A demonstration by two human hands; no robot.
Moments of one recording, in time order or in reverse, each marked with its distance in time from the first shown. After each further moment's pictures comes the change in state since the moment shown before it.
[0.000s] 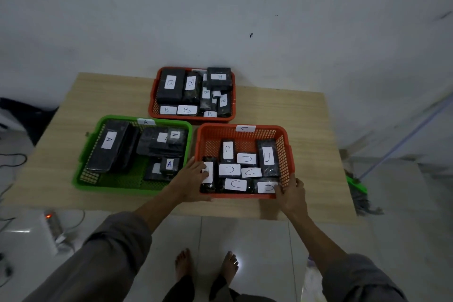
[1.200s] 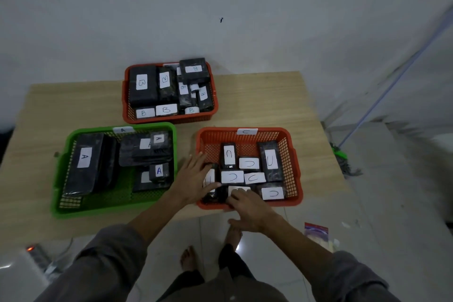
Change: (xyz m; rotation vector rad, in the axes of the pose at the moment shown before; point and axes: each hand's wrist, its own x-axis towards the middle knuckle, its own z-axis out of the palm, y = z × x) left_hand 0.015 0.003 0.006 -0.154 0.161 0.057; right_hand -0.063 -0.046 0.068 -0.571 -0.337 -0.801
